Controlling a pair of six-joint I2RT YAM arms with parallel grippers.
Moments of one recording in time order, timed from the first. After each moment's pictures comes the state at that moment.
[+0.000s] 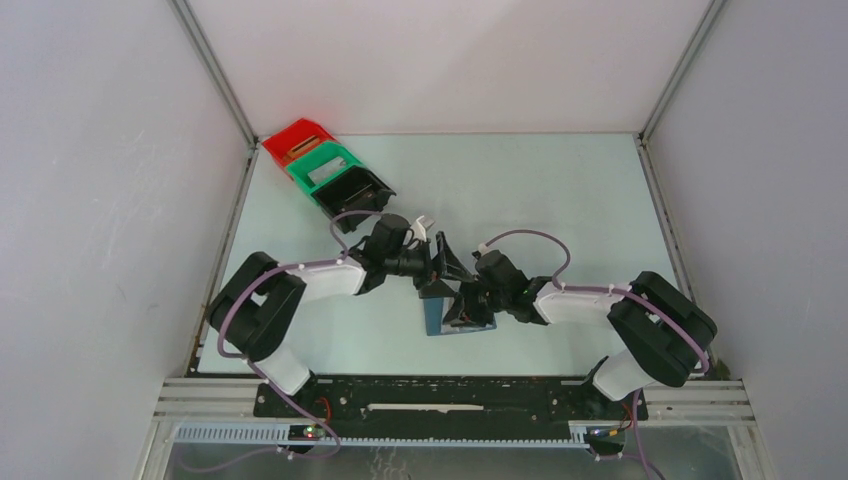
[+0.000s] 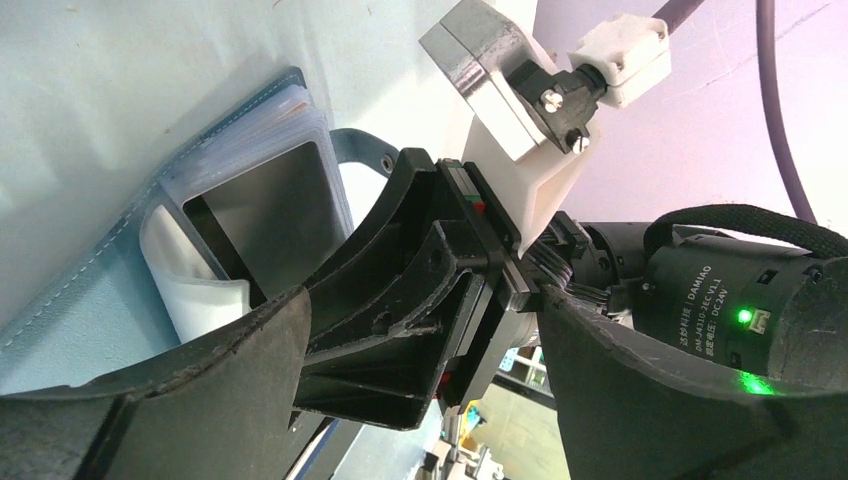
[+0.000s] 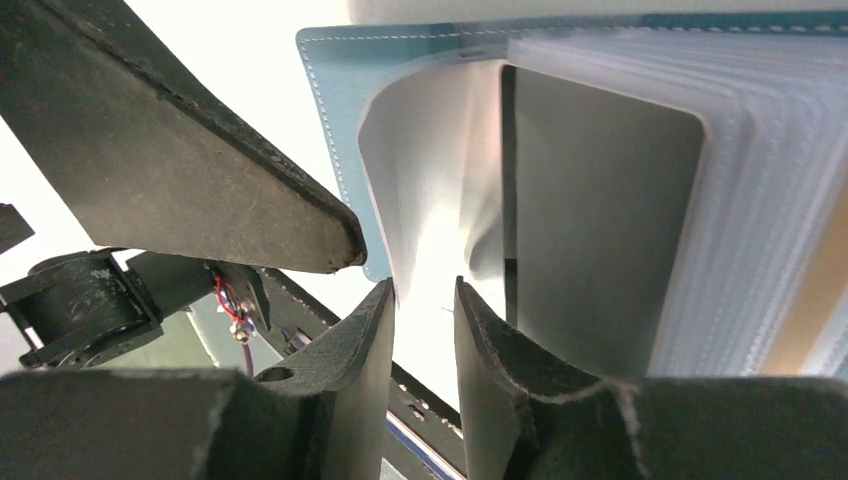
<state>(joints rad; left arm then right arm) -0.62 1.64 0.76 0.26 0.71 -1.07 0.79 1.51 0.60 0.06 -0.30 1.01</state>
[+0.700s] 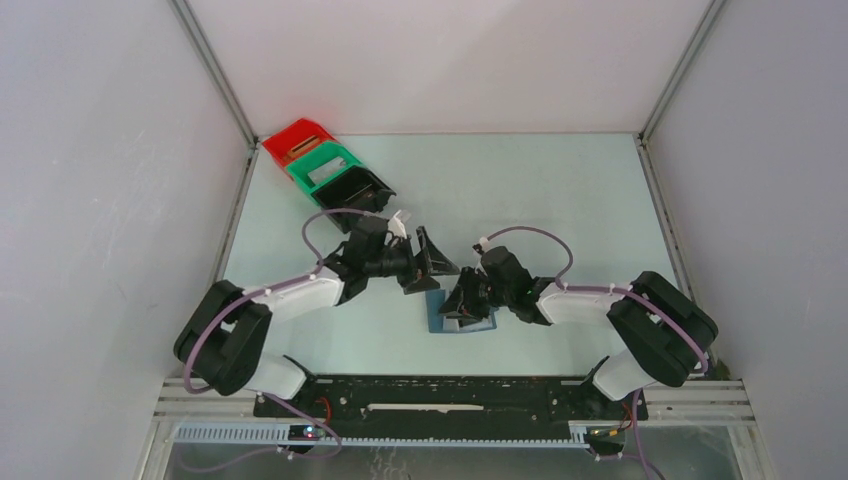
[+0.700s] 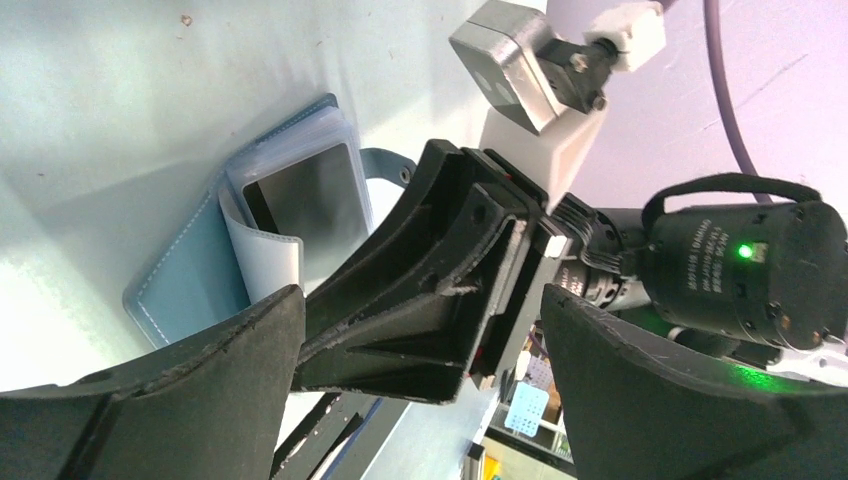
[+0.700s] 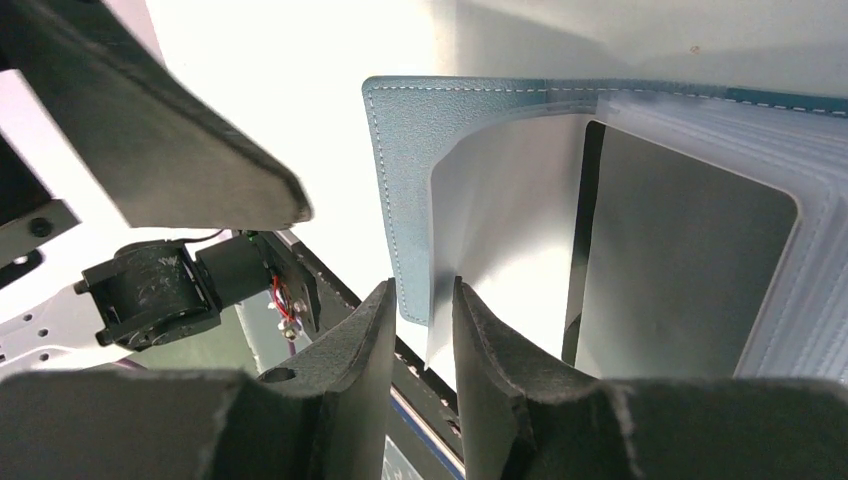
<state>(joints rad) -0.58 1.44 0.66 0.23 0.60 -1.05 0.76 1.51 0.58 0.23 -0.37 1.04</state>
